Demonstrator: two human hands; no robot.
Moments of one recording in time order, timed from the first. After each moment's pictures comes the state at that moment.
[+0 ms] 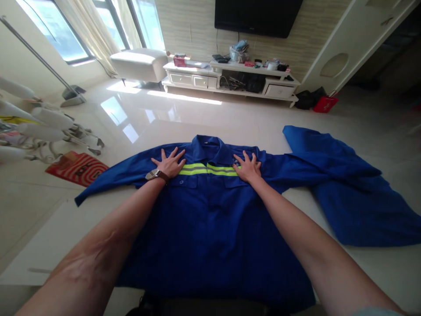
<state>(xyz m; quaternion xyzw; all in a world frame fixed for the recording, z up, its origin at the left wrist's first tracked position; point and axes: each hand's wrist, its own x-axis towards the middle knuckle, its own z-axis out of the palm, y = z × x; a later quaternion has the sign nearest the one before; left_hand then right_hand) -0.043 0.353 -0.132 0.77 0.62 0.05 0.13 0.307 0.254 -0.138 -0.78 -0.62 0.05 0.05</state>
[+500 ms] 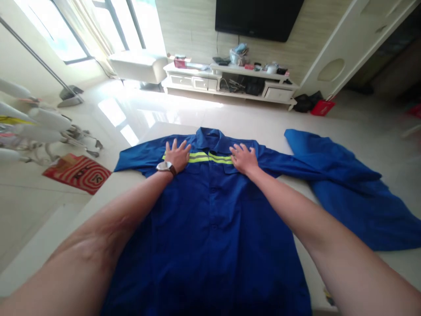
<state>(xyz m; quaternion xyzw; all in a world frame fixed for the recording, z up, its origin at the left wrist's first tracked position) -0.029 0.373 -0.108 0.85 0.51 0.12 -0.01 0.298 0.295 -0.105 -0.66 -0.75 -0.07 0.06</state>
